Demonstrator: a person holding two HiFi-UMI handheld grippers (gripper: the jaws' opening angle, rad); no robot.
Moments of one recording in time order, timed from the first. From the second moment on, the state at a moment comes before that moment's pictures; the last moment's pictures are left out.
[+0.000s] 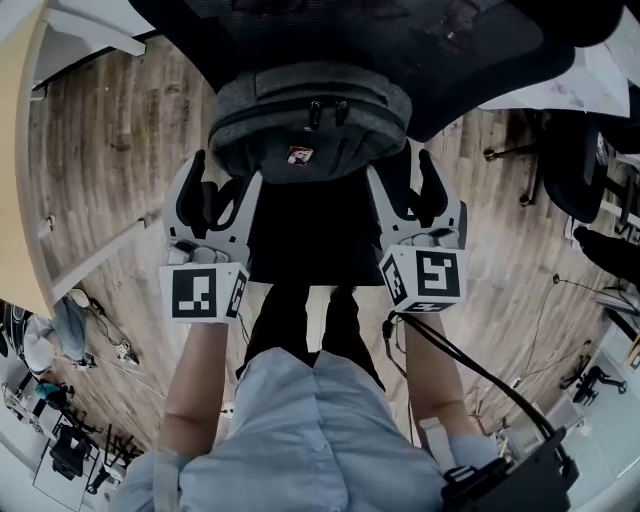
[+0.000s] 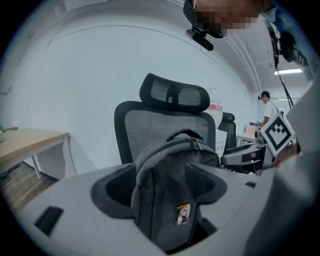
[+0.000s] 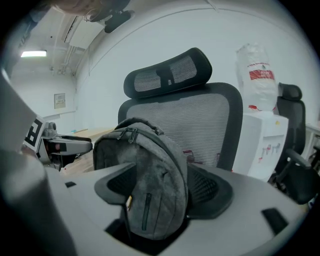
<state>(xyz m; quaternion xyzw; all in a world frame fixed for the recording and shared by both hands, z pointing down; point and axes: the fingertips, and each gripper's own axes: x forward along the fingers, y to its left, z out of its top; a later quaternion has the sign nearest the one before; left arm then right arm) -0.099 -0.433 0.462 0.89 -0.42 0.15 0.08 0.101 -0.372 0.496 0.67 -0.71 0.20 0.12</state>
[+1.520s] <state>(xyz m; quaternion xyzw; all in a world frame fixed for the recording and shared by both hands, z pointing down) -0.066 -0.488 0.481 0.91 -0.37 0.16 0.05 0.113 -0.432 0.527 0.65 -0.72 0.18 0.18</state>
